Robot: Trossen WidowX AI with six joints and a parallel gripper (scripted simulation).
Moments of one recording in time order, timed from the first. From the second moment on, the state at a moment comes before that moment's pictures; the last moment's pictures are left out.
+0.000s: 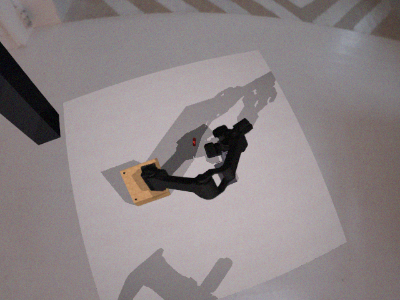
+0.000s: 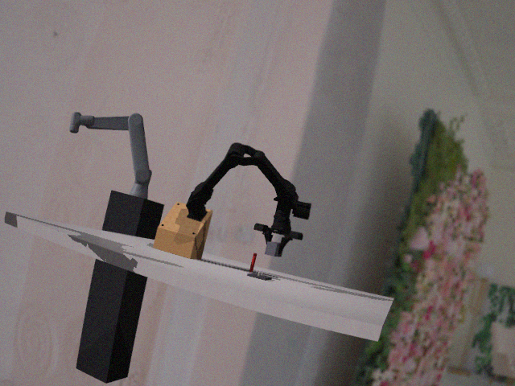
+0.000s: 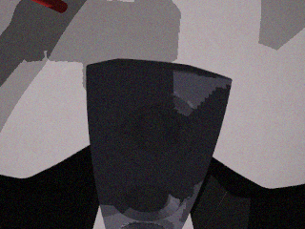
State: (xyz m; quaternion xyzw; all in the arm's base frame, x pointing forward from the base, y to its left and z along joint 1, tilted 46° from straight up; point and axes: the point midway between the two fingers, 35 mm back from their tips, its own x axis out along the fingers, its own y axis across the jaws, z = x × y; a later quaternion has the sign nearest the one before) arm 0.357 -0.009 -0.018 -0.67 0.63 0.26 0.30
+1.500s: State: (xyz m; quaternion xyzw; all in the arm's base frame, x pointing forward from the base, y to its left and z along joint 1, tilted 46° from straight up) arm 0.351 -0.089 0.008 -0.68 0.62 0.28 0.26
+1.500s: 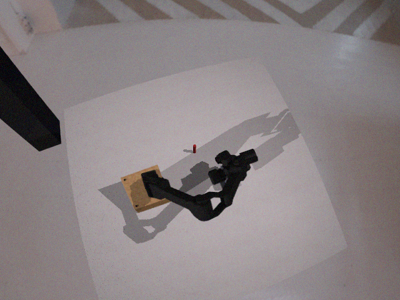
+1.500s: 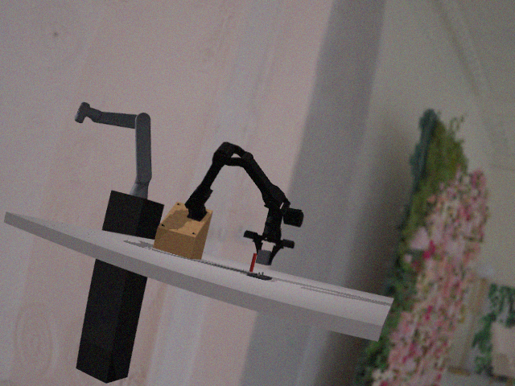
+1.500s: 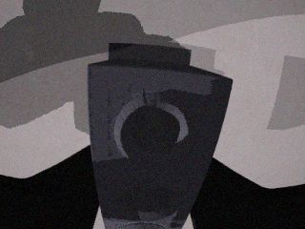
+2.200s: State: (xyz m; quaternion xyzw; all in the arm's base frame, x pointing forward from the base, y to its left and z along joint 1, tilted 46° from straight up) arm 0.354 -0.096 0.004 -0.69 0.62 0.28 0.26
